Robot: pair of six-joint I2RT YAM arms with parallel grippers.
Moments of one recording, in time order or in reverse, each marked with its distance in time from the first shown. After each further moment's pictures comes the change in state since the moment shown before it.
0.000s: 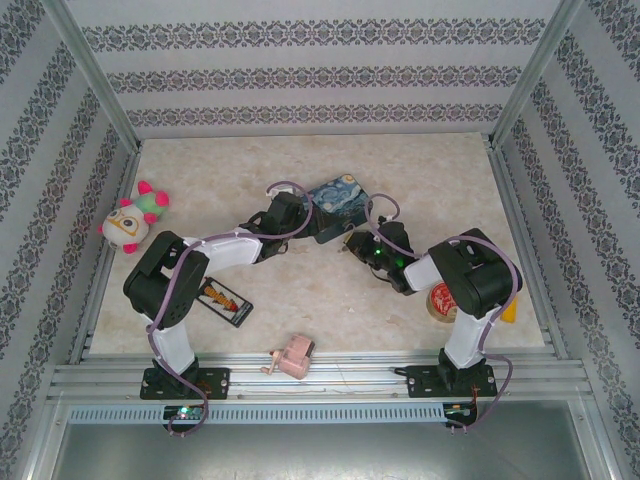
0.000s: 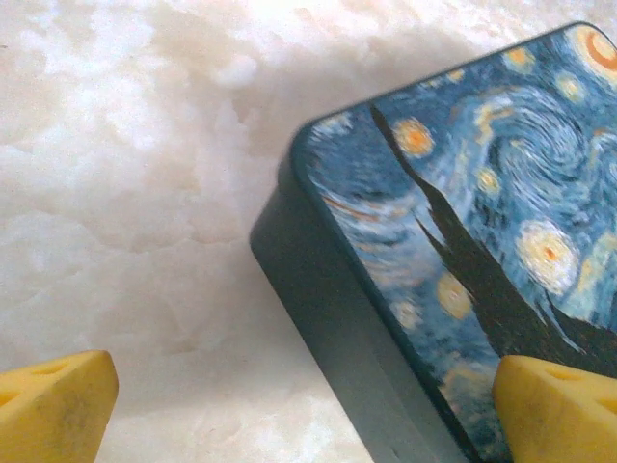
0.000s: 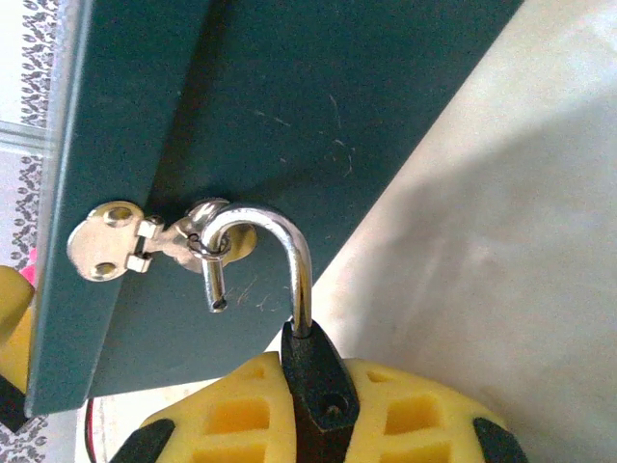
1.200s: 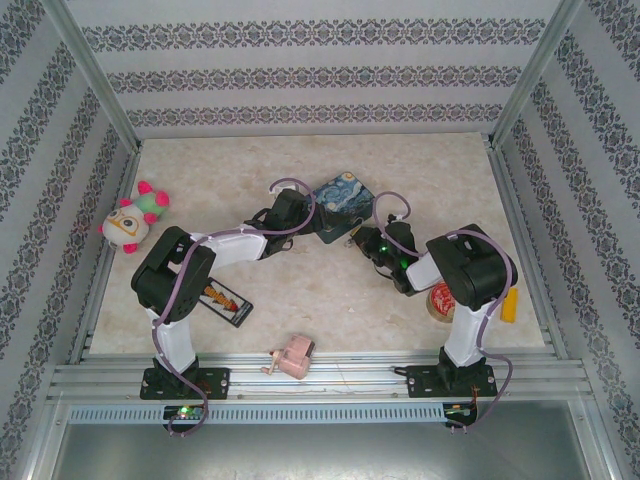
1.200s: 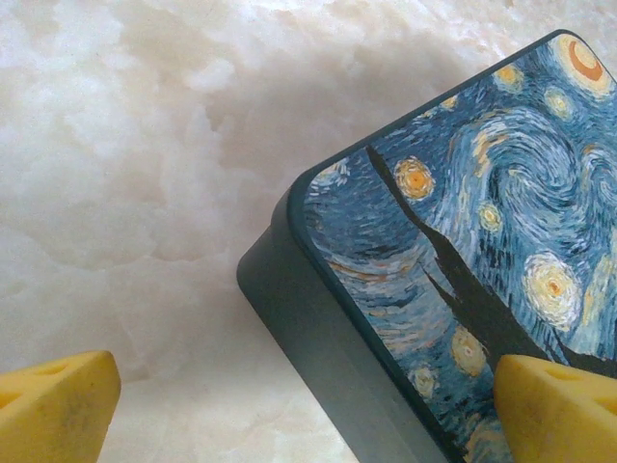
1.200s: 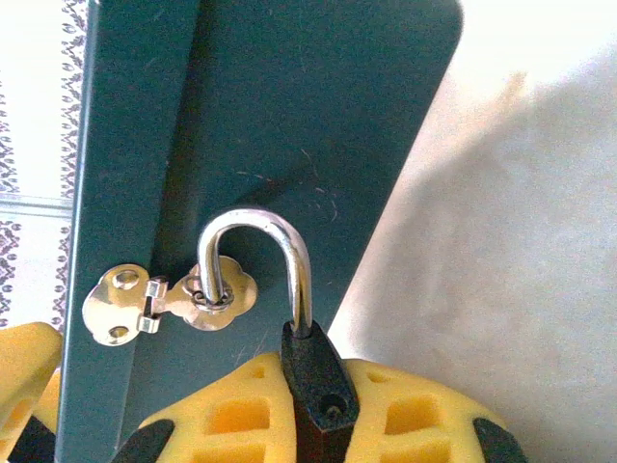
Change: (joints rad) left arm -0.001 0.055 0.052 0.012 0.018 -0.042; right arm -0.050 0.056 -0.007 0.141 0.030 0.092
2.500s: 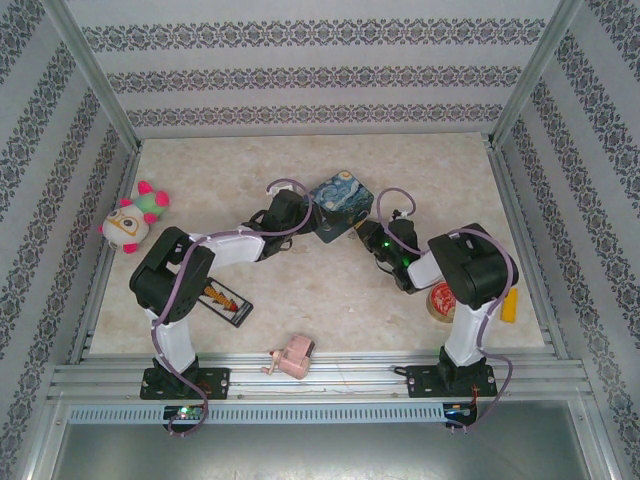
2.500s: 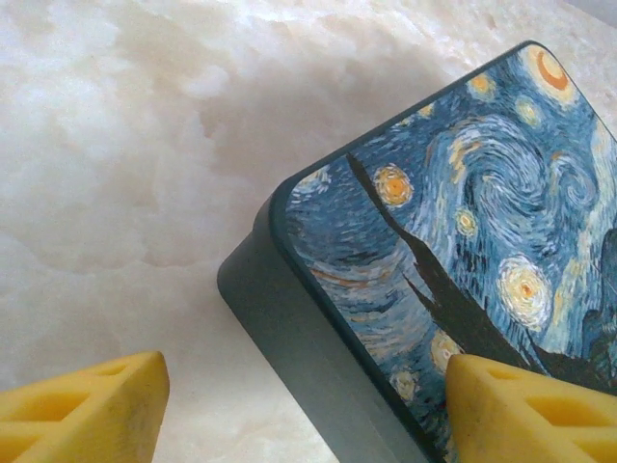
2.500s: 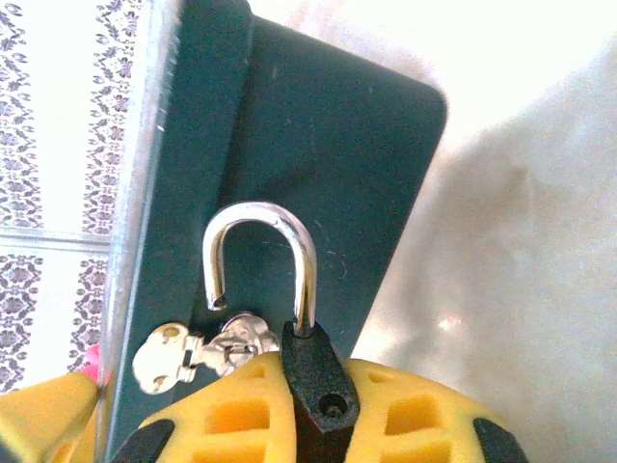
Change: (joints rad) left arm 0.018 -0.010 -0.035 0.061 0.026 -0.029; right arm -0.017 -0.017 0.003 0.030 0.034 0.014
